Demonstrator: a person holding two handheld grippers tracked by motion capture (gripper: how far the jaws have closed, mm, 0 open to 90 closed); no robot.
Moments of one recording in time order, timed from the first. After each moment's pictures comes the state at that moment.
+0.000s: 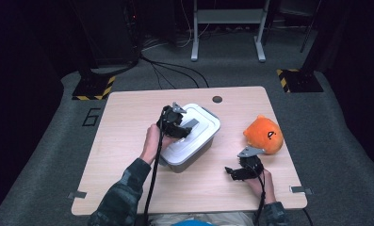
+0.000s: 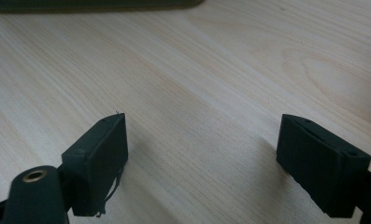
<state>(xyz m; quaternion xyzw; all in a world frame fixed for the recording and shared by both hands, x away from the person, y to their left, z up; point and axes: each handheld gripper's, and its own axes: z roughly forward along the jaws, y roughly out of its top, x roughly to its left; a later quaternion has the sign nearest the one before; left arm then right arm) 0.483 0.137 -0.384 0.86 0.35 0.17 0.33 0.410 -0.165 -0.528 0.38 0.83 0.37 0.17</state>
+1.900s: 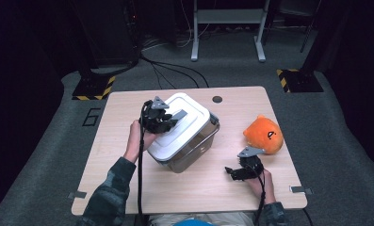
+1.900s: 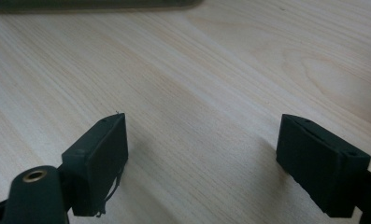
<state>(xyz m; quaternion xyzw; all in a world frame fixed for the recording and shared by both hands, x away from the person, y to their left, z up) 0.468 0.186 -0.349 0.84 0.33 0.20 0.38 0.410 -0.165 -0.528 0.38 0.83 0.37 0.17</state>
